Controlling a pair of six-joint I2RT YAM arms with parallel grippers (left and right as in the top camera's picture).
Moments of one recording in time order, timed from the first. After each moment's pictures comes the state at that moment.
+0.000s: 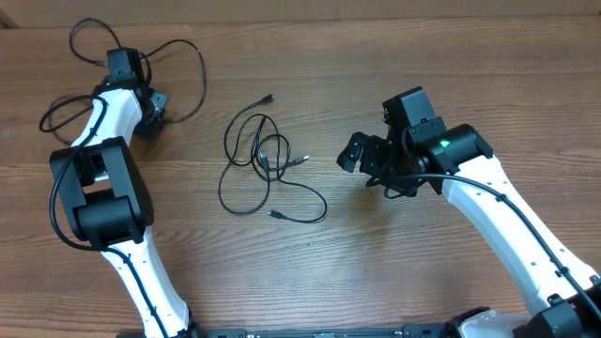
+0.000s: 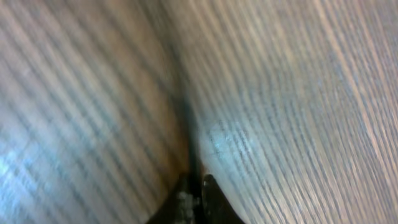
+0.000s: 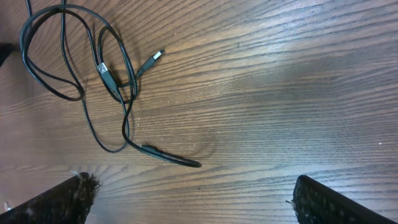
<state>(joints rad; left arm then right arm) 0.21 2.26 1.67 -0.58 -0.12 -0.92 0.40 1.50 1.24 -0.93 -0.26 0.72</state>
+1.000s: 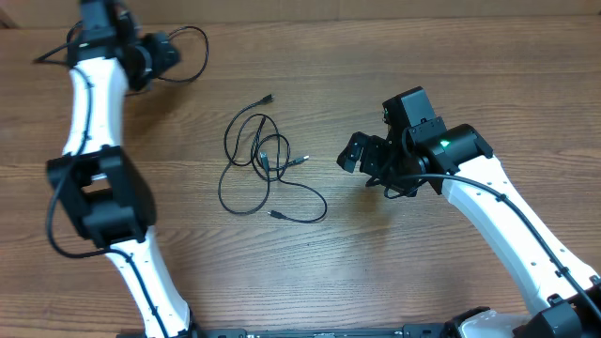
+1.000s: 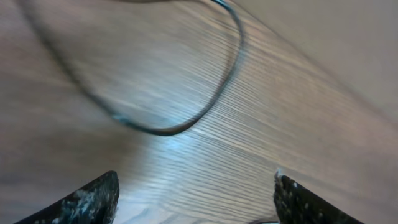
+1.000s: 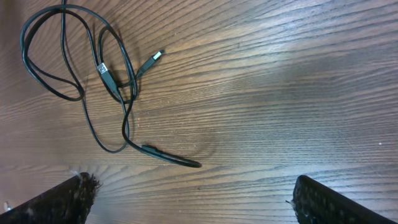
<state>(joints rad) 0.18 2.26 2.04 -0.76 0.26 -0.36 0.40 1.50 1.24 -0.93 -0.26 0.72</state>
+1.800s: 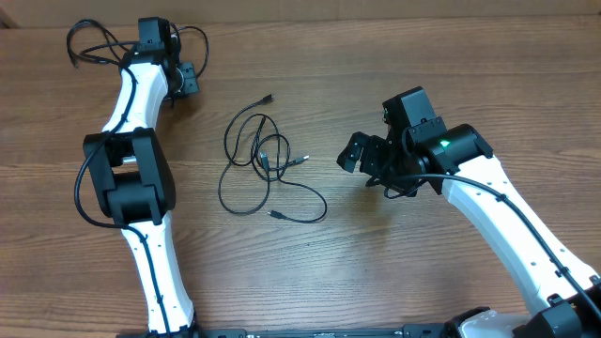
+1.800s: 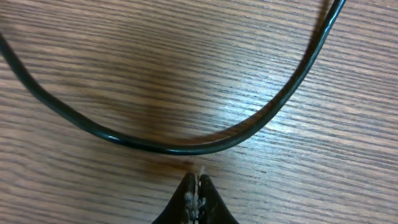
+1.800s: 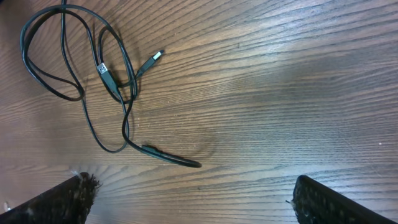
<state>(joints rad) 0.10 2.44 2.03 -0.72 -0.03 -0.14 0.40 1.50 1.24 -0.93 -0.26 0.72</state>
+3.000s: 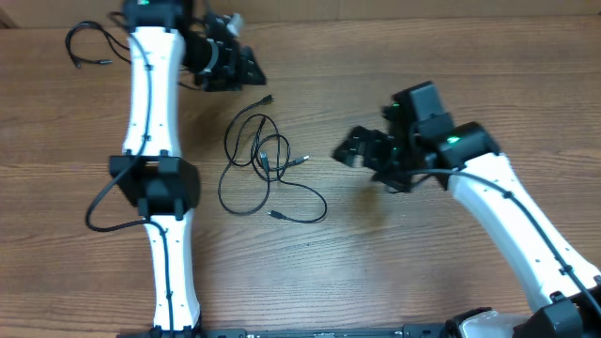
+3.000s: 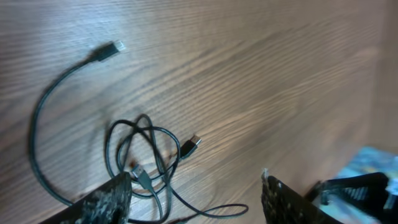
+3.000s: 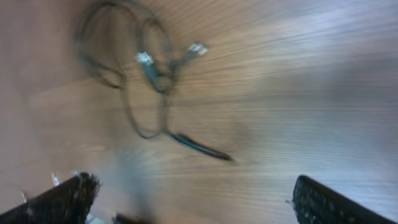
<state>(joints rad) -0.07 2.51 2.76 -1.69 0.62 0.05 0.32 1.50 1.24 -0.91 -0.41 0.69</state>
